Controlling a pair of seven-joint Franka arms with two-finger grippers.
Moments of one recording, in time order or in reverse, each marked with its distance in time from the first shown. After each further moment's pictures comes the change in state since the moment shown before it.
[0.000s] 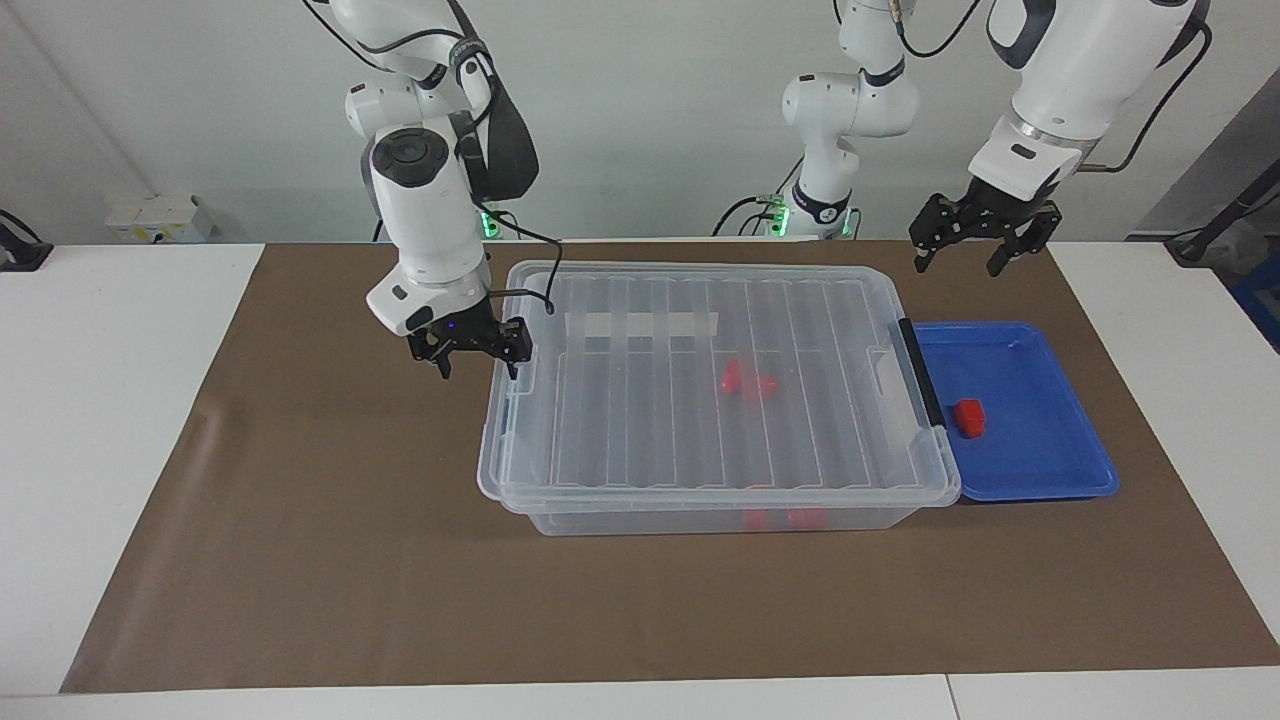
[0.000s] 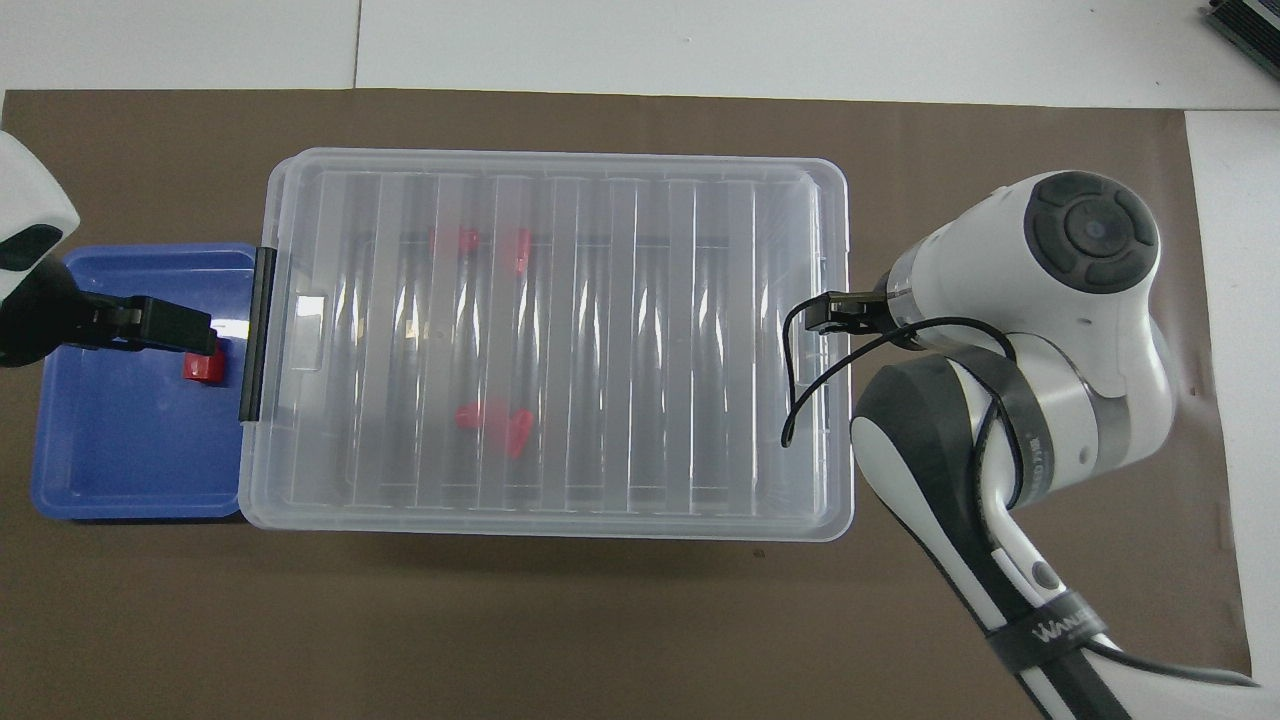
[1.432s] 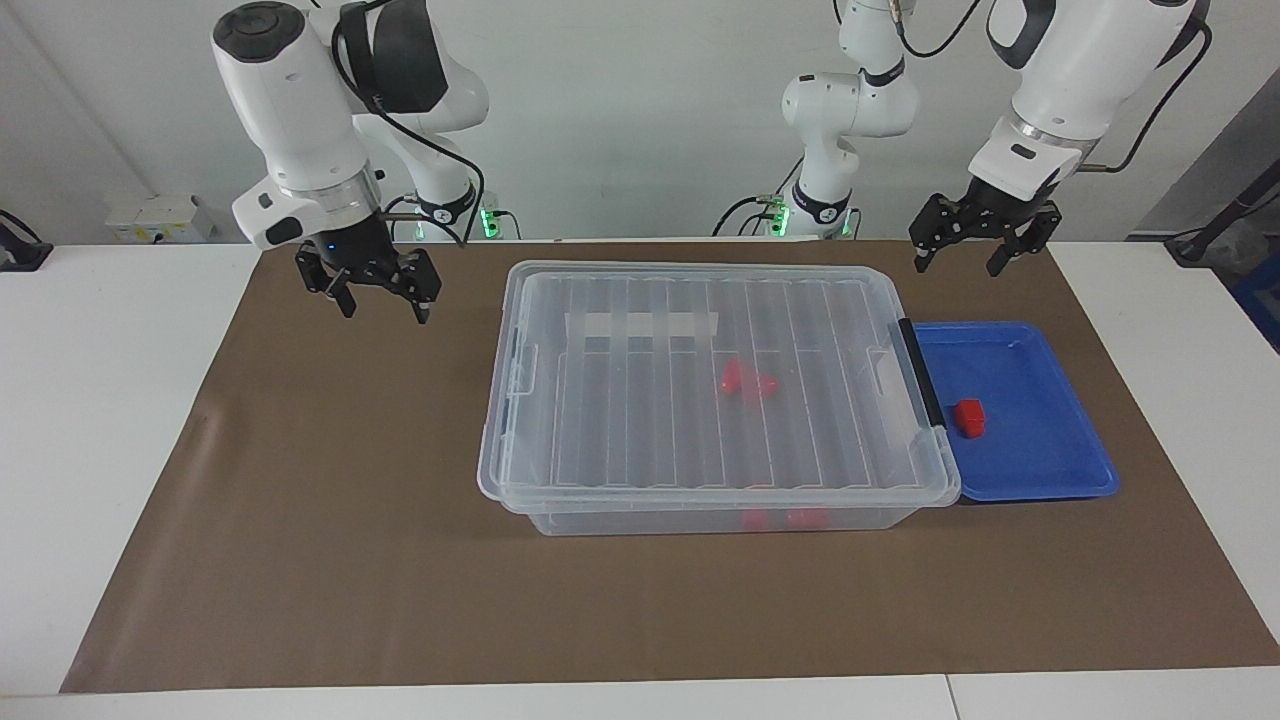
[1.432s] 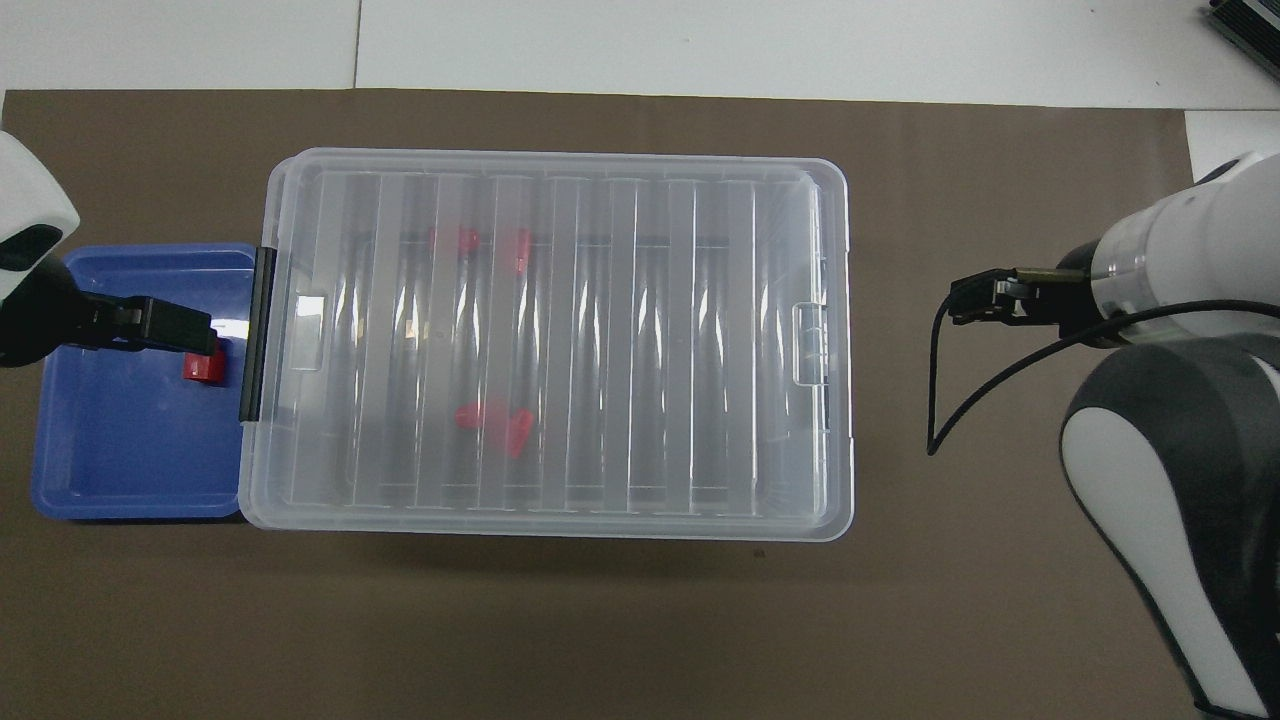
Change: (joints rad) left arm 0.000 0.000 0.000 0.000 0.000 0.000 0.000; right arm -0.118 -0.130 -0.001 0.081 0.000 -0.189 -0.049
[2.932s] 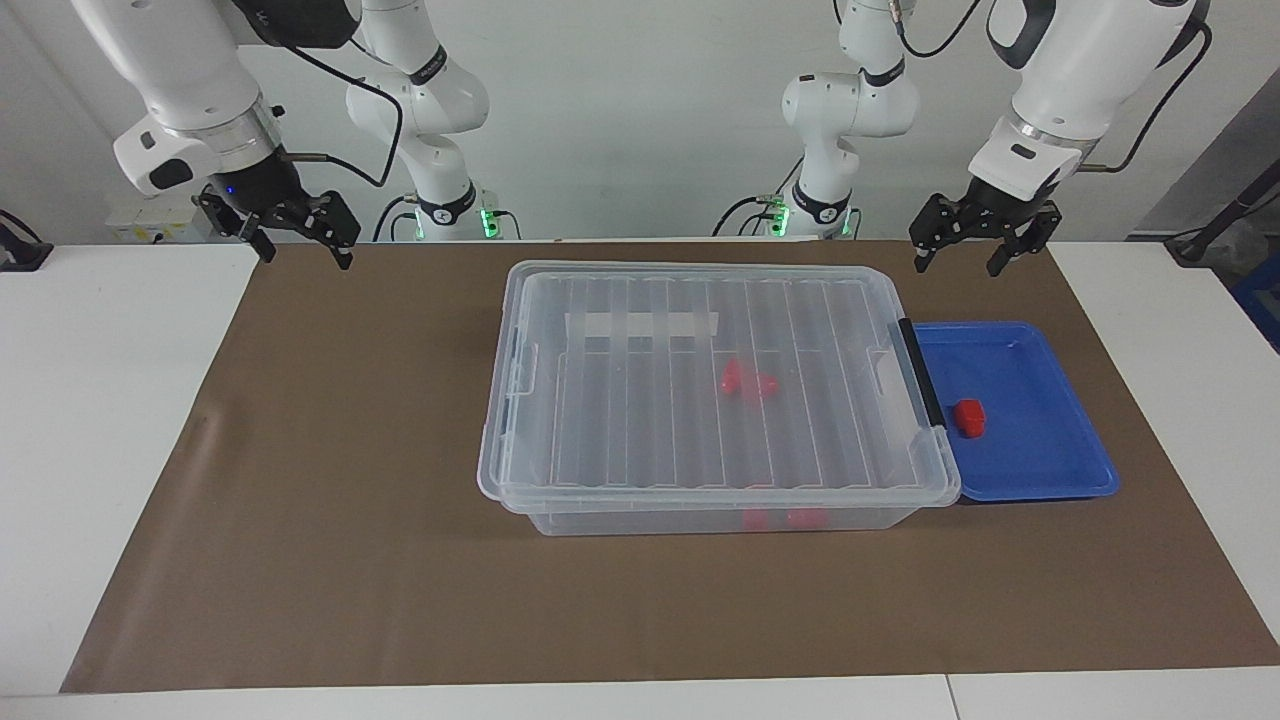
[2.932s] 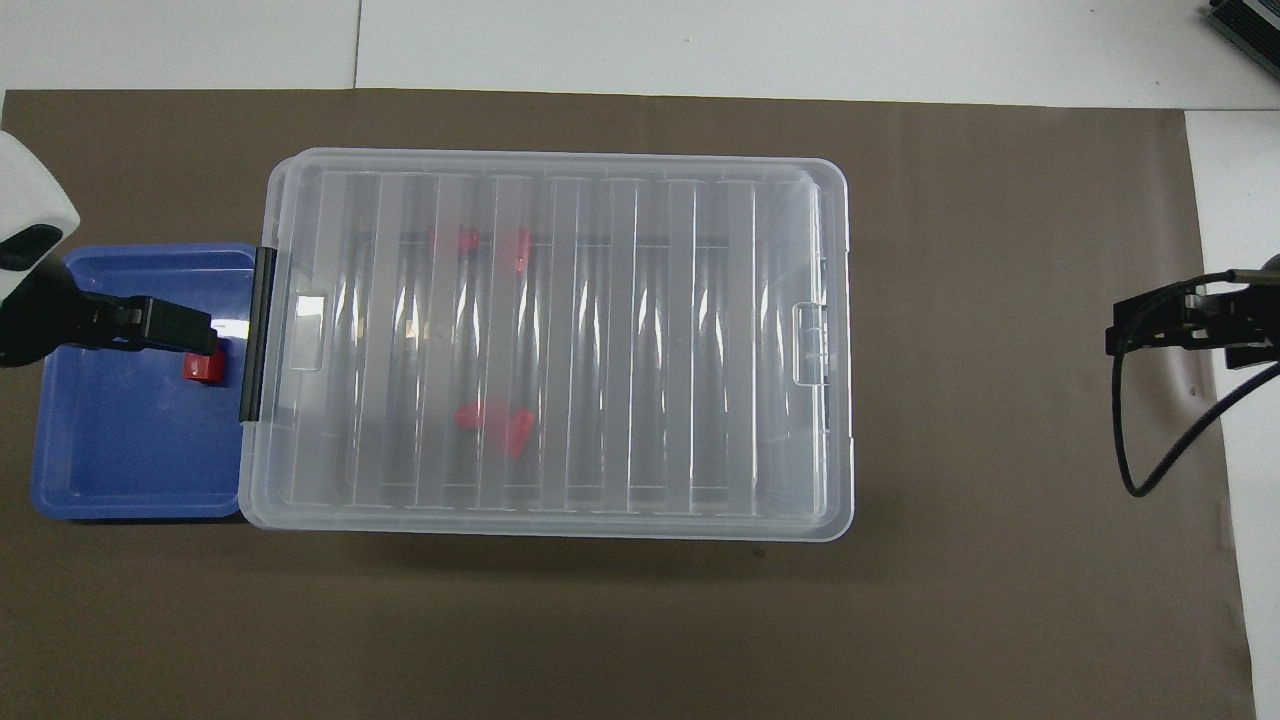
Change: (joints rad) left arm 0.000 0.000 0.000 0.000 0.000 0.000 0.000; right arm -0.145 -0.013 -0.016 0.199 -0.001 -0.336 -0.163
